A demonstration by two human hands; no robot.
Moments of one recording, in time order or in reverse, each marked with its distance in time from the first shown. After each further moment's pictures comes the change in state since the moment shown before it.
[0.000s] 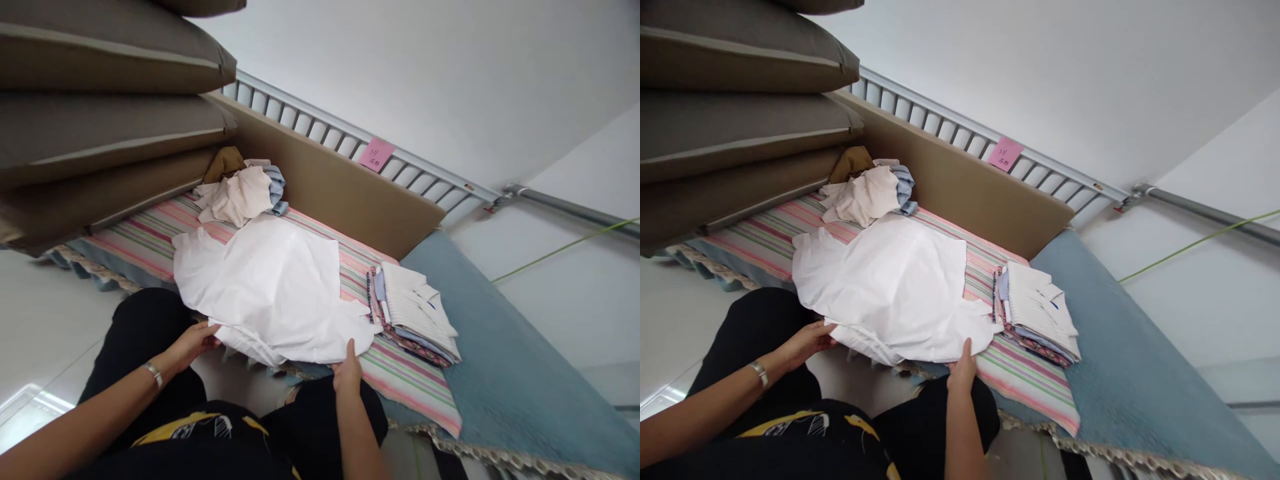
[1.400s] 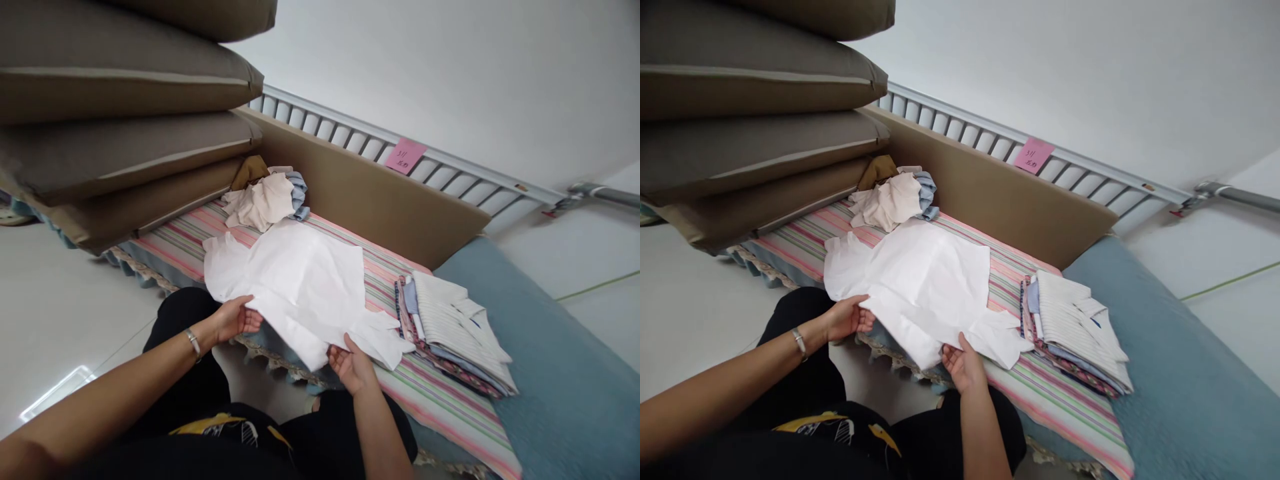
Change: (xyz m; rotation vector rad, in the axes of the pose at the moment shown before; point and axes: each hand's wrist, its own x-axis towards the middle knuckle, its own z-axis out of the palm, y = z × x) left_hand -0.008 0.075 0.046 -0.077 -0.234 -0.177; right_hand -0.053 -0.059 0.054 0.113 -0.373 0.505
